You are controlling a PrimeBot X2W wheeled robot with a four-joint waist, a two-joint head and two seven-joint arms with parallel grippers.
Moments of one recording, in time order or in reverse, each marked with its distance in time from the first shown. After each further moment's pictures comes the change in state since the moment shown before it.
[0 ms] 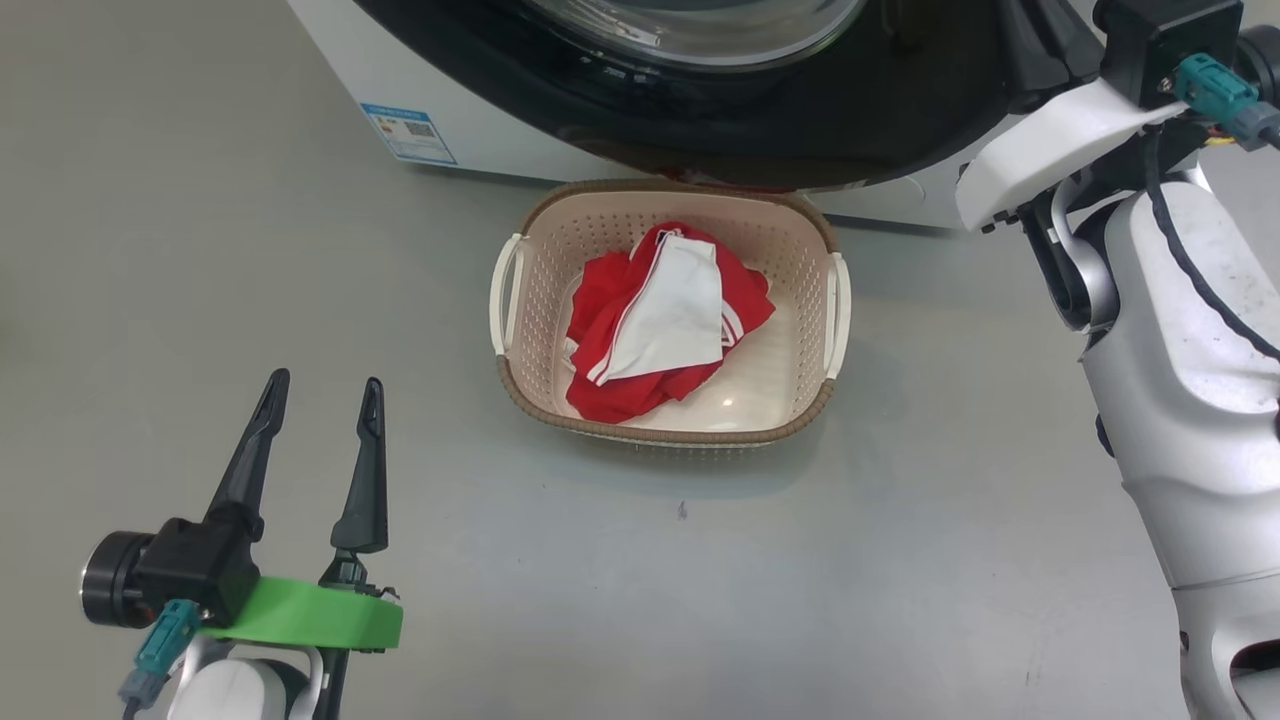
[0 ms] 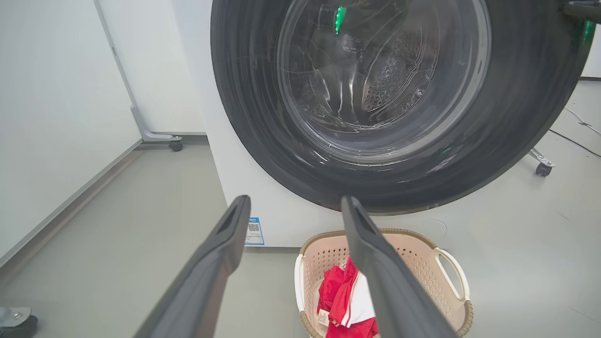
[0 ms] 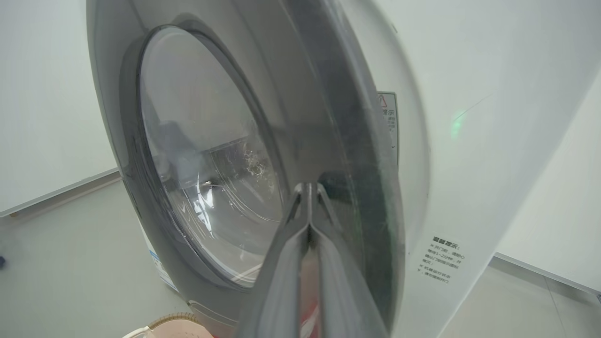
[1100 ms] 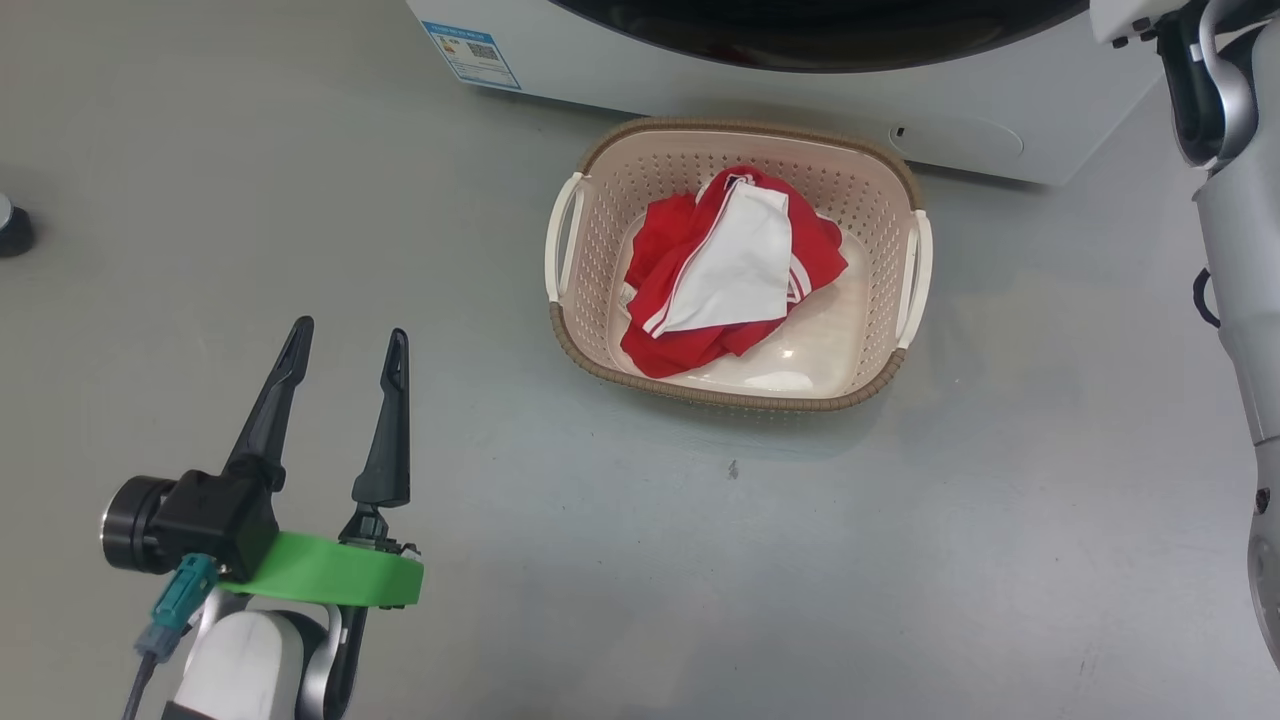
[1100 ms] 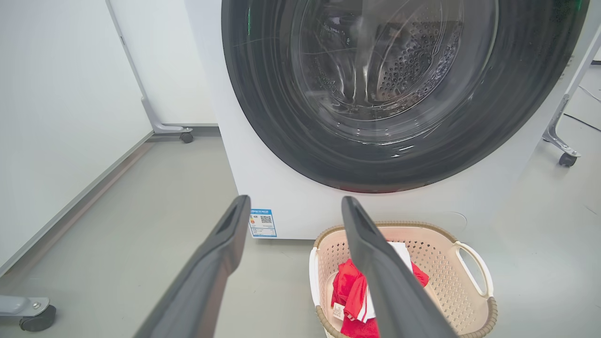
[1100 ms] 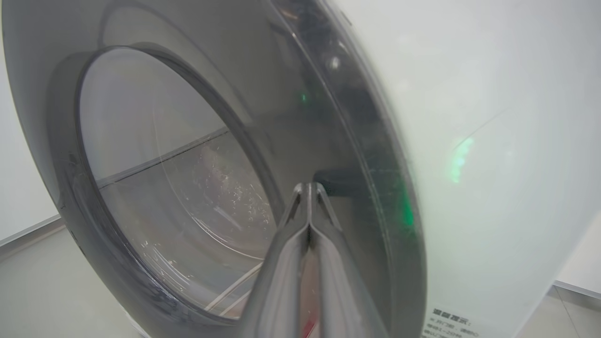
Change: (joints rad) left arm -0.090 -0.041 -0.003 0.036 0.026 -0.043 -0.003; right arm -0.282 -0.045 -0.085 0.263 -0.007 -0.007 -0.084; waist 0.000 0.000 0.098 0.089
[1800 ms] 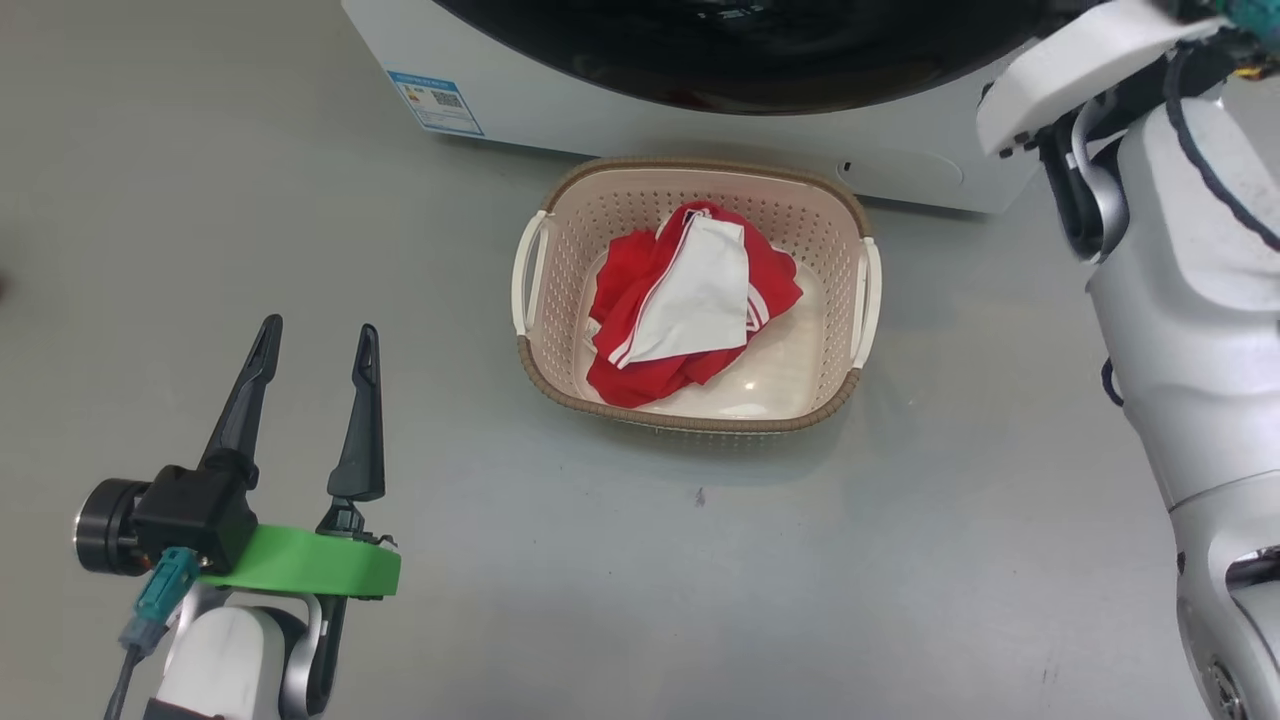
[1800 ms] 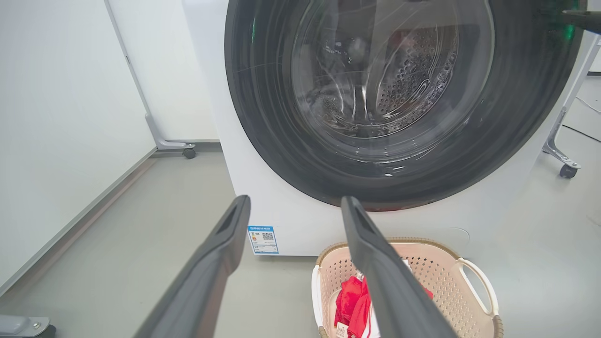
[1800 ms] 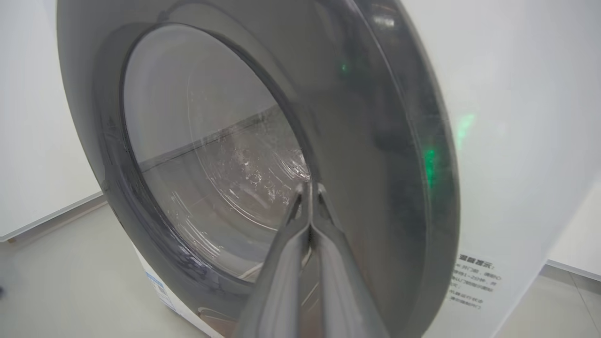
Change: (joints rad) left arm -0.009 -0.007 0.046 0.028 0.029 -0.001 0.000; right arm 0.069 0.075 0.055 0.074 0.011 0.050 -0.075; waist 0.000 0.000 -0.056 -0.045
